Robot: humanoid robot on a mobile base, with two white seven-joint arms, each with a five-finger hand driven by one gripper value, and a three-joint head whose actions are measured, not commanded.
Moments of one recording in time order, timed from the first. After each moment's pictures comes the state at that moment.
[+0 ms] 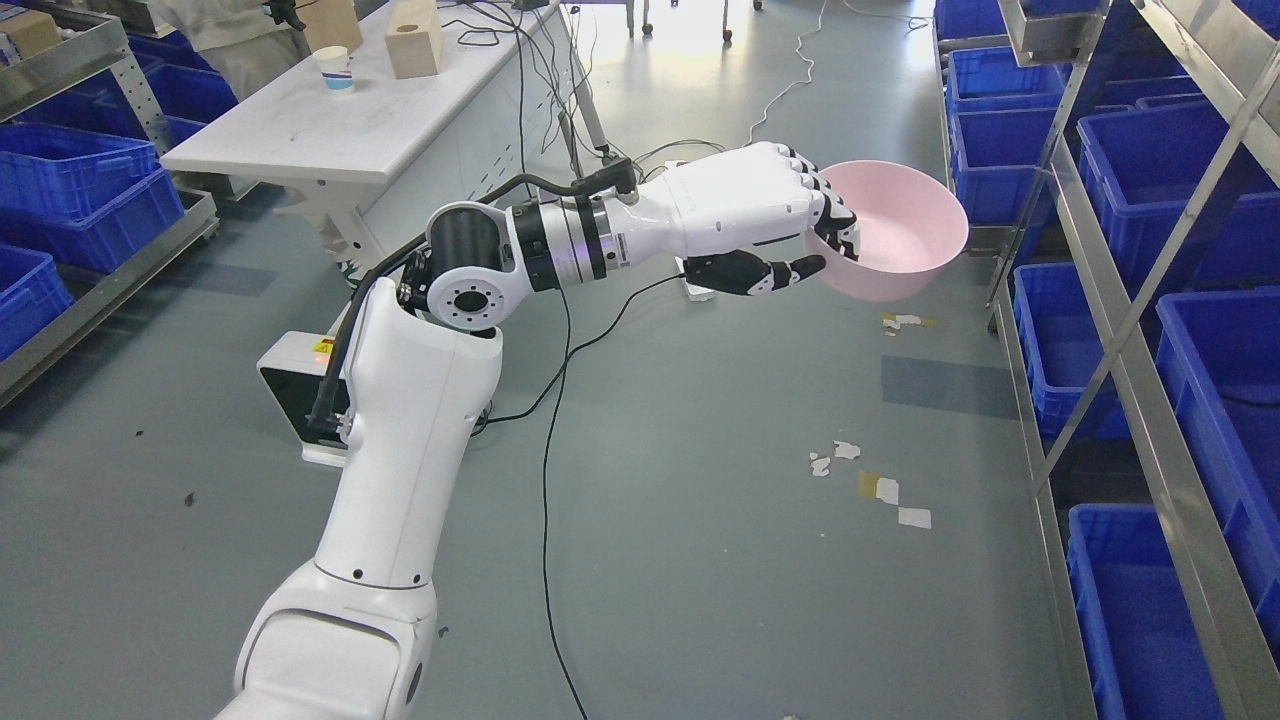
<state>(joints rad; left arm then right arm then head) -0.76 0.00 -0.20 -1.41 -0.56 -0.76 -0.85 0.00 0.00 0.05 0.00 0.05 -0.08 -0.02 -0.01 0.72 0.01</state>
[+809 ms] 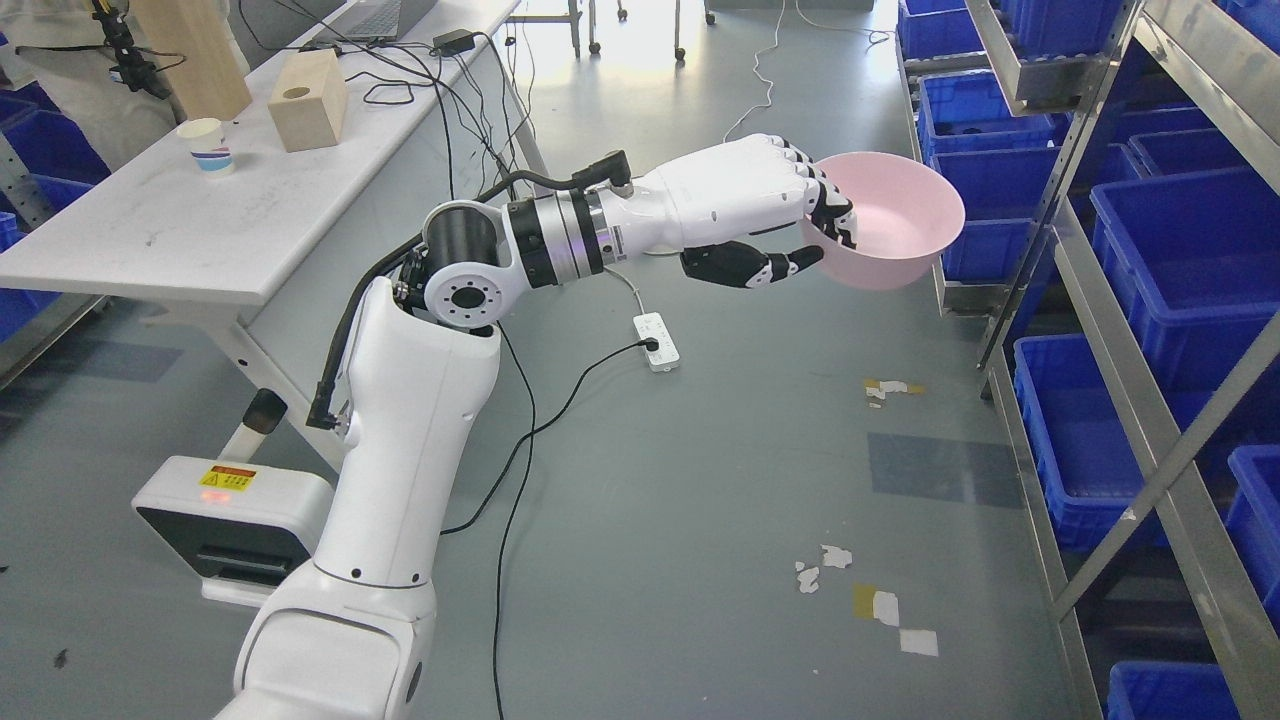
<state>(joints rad) -0.76 0.00 -0.19 -1.41 -0.54 -0.73 -0.84 0.00 0.00 0.05 0.00 0.05 -0.08 -0.02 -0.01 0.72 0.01</state>
